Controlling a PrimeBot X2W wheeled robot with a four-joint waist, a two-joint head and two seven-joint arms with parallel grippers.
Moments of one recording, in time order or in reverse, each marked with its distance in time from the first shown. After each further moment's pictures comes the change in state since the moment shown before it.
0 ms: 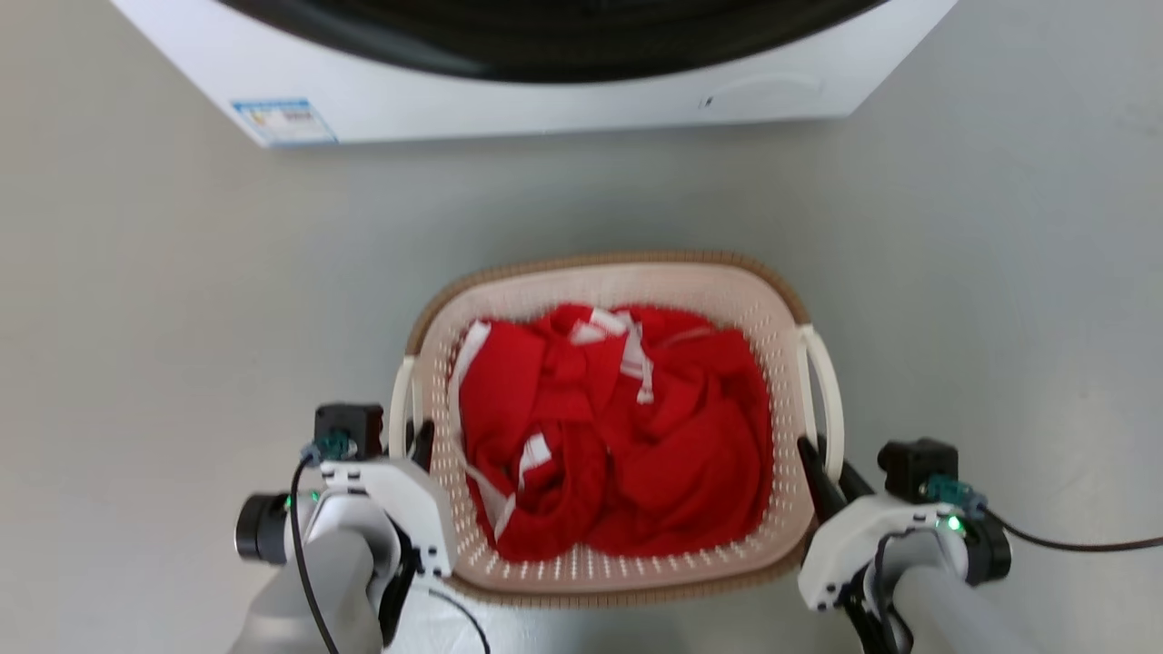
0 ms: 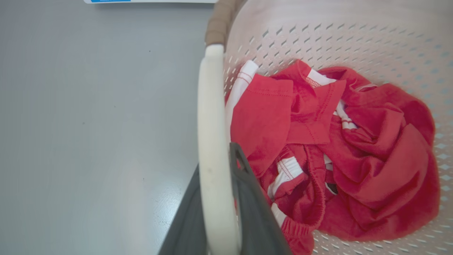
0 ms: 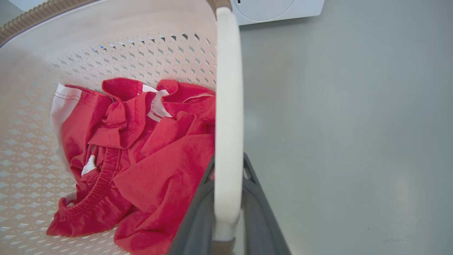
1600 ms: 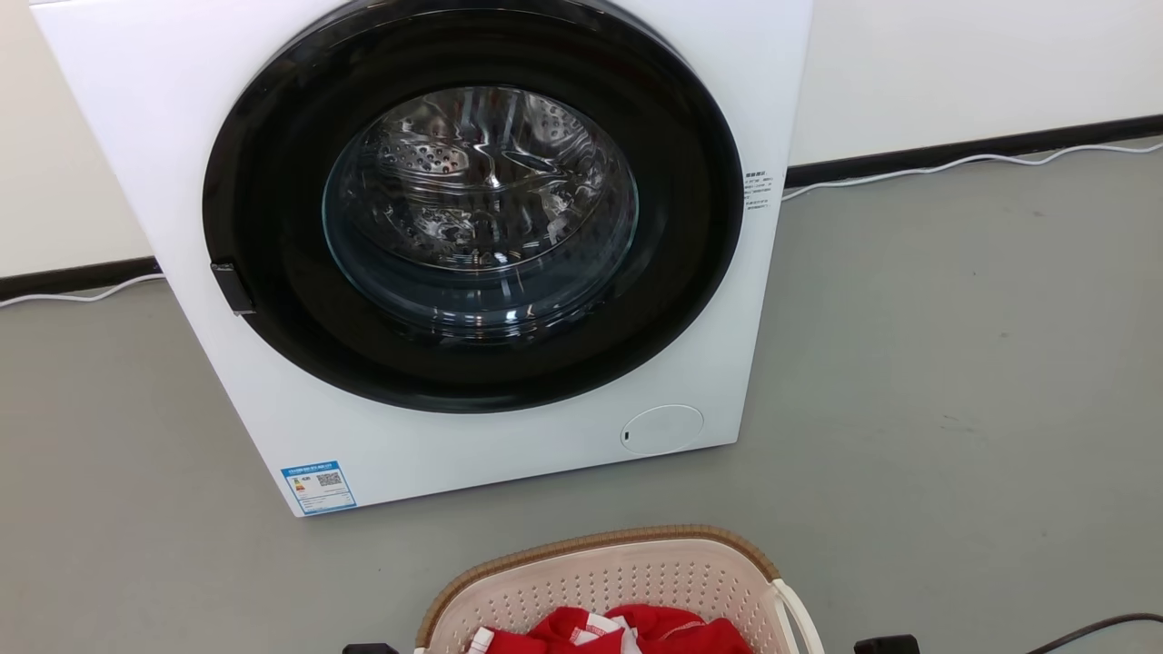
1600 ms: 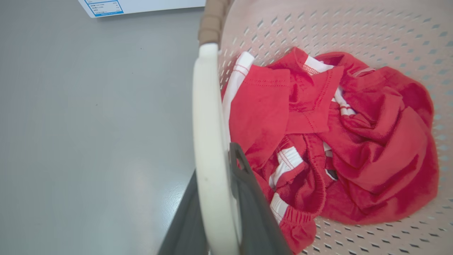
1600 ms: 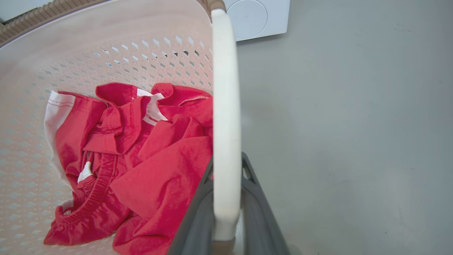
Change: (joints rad) left arm 0.350 -0.012 -0.149 0.049 -0.182 -0.005 0.199; right arm 0.164 0.036 0.427 0.261 0.375 0.008 0.088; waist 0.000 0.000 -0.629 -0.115
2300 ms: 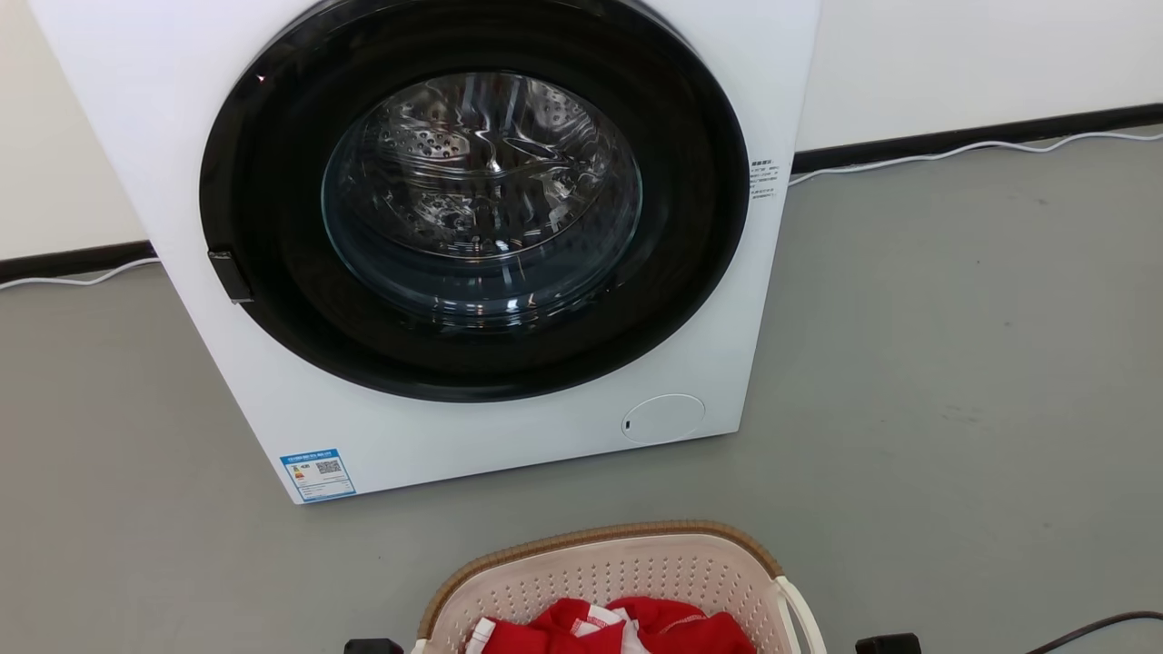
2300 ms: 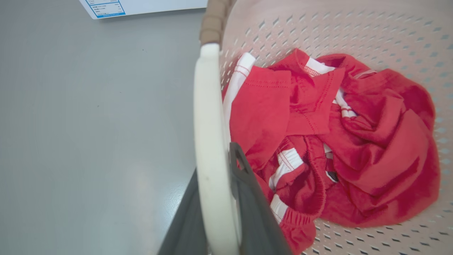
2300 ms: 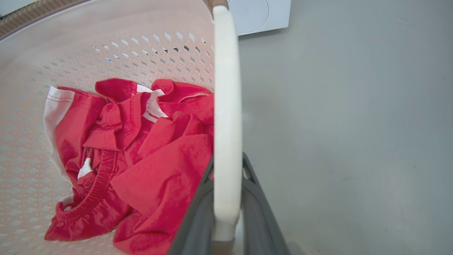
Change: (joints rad) left arm 0.000 0.007 -0.040 -0.029 -0.030 0.027 -0.022; right arm -0.010 -0.011 0.086 -0.007 0.088 0.000 -0.009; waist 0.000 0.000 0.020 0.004
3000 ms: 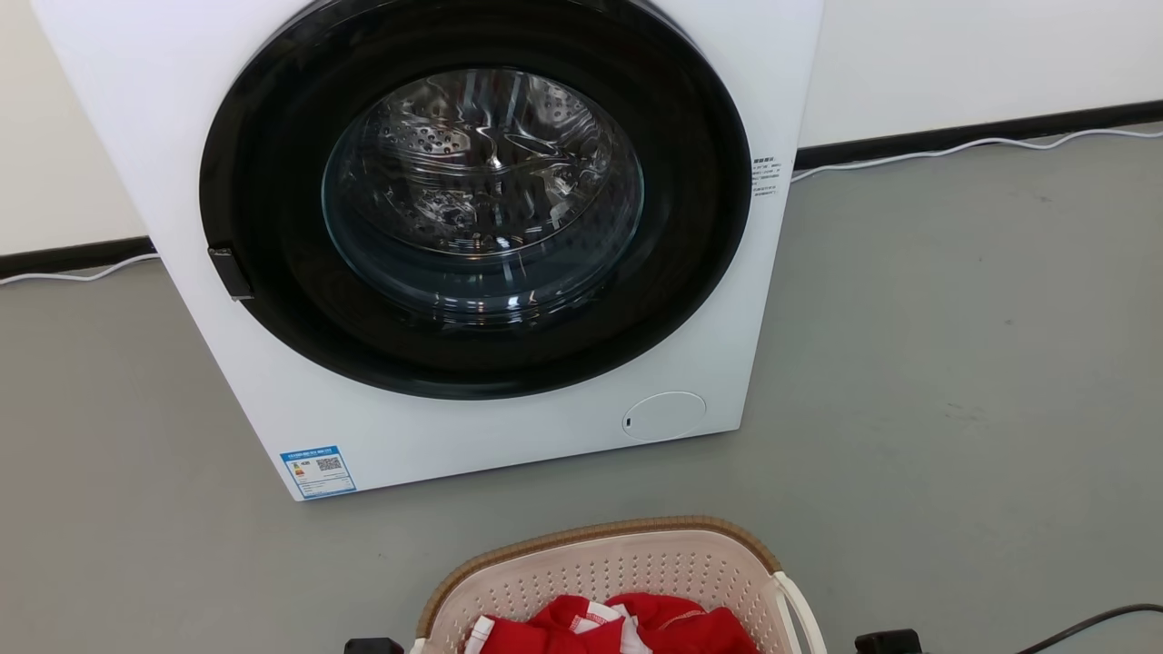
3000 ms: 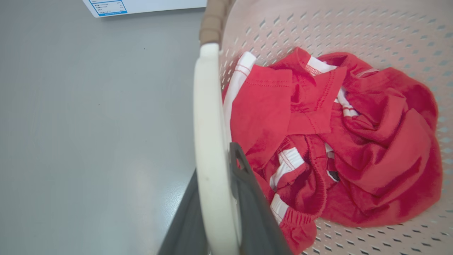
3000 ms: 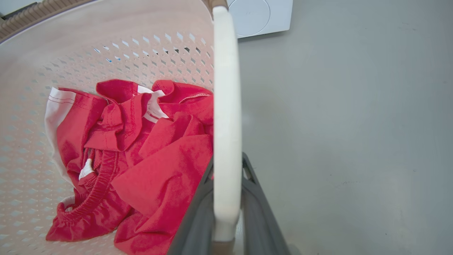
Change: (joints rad) left arm 0.000 0.008 -0.045 -0.021 -0.052 0.020 0.000; right arm -0.019 -0.006 0.081 0.000 0.072 0.000 -0.018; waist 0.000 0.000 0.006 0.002
